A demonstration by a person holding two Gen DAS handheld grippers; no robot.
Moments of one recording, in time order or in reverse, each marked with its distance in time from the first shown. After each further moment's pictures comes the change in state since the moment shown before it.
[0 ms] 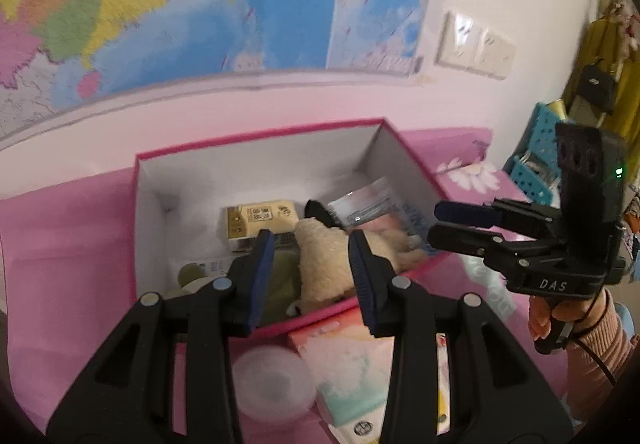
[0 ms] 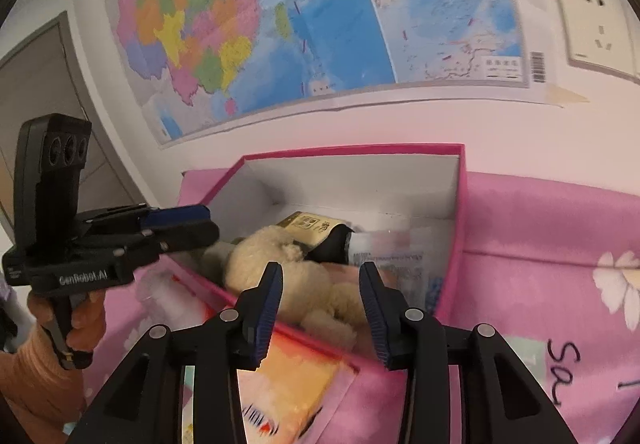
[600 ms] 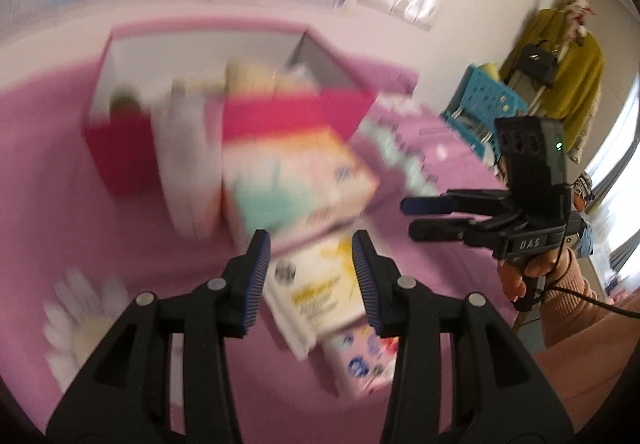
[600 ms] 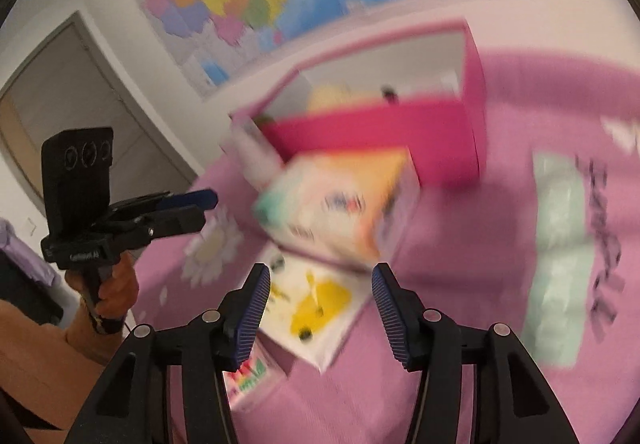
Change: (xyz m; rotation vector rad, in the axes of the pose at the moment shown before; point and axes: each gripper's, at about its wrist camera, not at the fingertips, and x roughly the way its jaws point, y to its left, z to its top) left arm -0.032 -0.016 -0.127 -0.062 0.152 -0.215; right arm -0.045 0.026 -0.114 0.099 0.184 0.141
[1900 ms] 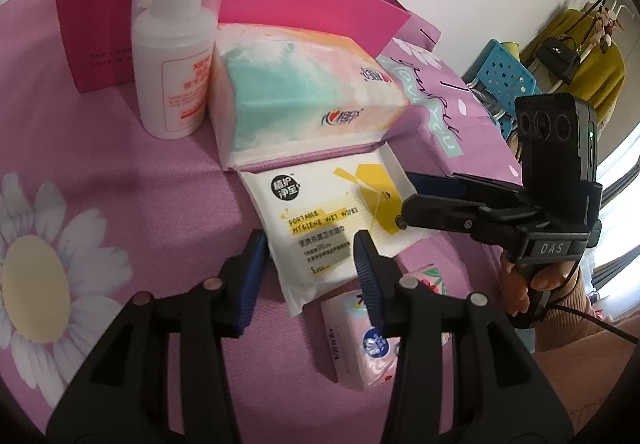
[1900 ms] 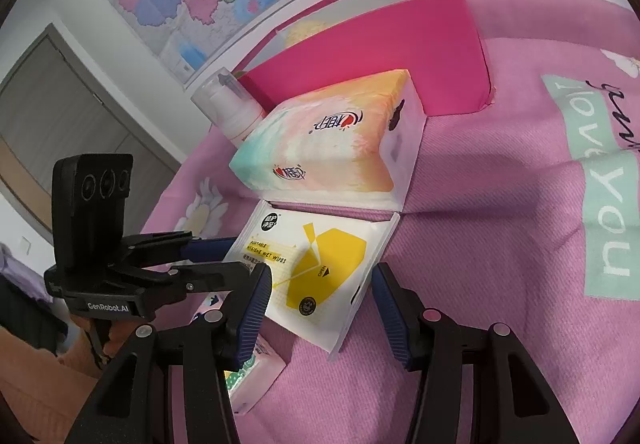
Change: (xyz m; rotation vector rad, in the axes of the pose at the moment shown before) left arm 0.042 0.007 -0.032 -0.099 0.144 -0.033; right arm 0.034 0.002 -0.027 0.080 0.033 -0.003
